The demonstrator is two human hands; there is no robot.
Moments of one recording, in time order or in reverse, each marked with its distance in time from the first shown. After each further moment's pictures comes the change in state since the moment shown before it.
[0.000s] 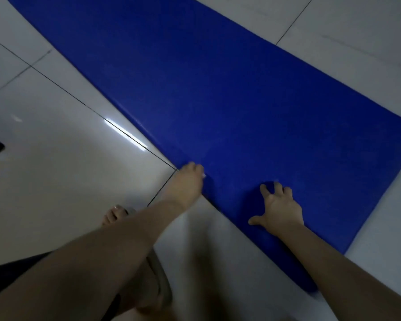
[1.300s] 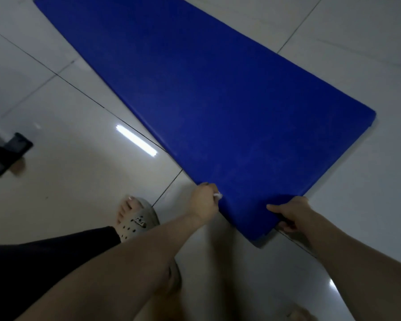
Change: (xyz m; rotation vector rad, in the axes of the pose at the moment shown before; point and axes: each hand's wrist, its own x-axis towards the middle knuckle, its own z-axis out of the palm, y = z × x) left_hand -0.063 0.054 -0.003 -0.465 -0.081 -0.306; right_hand 0.006 0.030 0.024 1.093 -0.285 0.670
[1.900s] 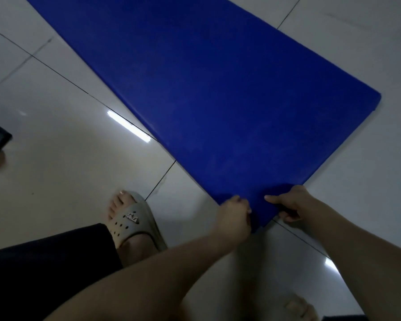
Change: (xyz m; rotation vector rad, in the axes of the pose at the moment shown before) left_hand -0.046 0.061 0.044 0.068 -0.253 0.216; right_hand 0.021 -0.004 -0.005 -0.112 -0.095 -0.011
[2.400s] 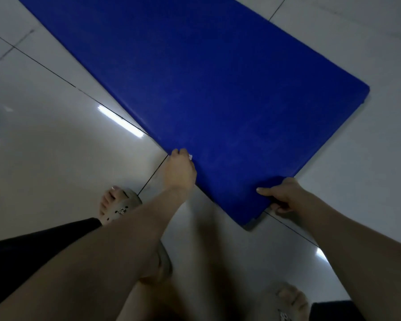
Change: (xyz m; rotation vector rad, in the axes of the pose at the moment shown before) left_hand 0.053 -0.088 -0.076 0.095 0.486 -0.351; right_hand -0.003 0.002 -0.002 0.023 -0.011 -0.061
